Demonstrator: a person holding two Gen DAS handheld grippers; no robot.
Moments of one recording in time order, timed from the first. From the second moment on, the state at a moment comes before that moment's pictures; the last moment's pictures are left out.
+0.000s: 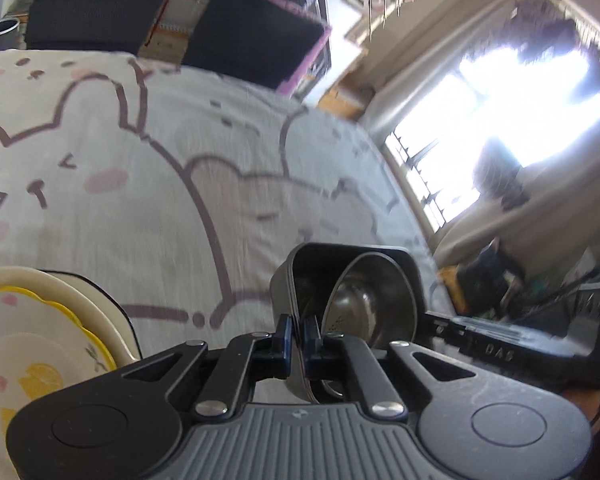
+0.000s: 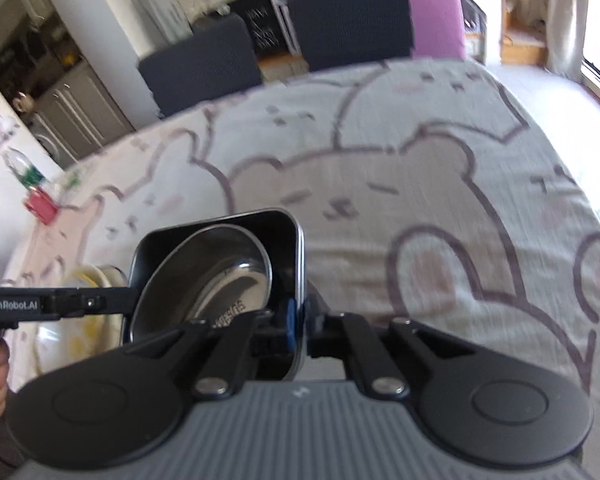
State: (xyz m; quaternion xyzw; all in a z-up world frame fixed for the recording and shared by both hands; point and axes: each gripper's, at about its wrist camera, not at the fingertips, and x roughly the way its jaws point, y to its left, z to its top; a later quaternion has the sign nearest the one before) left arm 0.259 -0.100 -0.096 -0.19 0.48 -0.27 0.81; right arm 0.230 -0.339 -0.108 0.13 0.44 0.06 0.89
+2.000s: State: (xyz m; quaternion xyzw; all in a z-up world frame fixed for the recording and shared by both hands) left arm 0.200 0.113 -0.117 -0.30 0.46 -0.10 0.83; right arm 0.267 -0.135 -0.116 0.14 0.49 0.17 0.84
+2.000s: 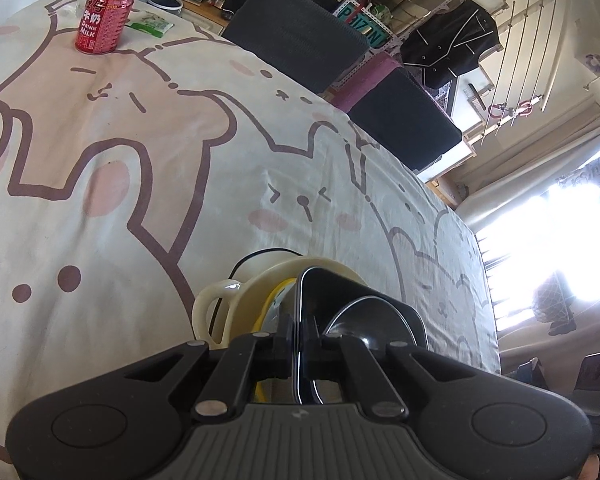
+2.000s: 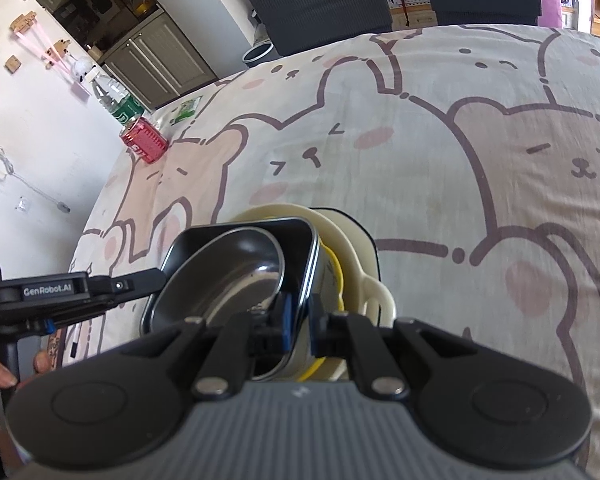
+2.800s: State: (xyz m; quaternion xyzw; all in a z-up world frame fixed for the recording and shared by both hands) left arm 0.205 0.110 -0.120 -0.28 0.47 -0.10 0.83; right arm 0.272 -0.131 -0.123 0.12 0.50 0.16 0.84
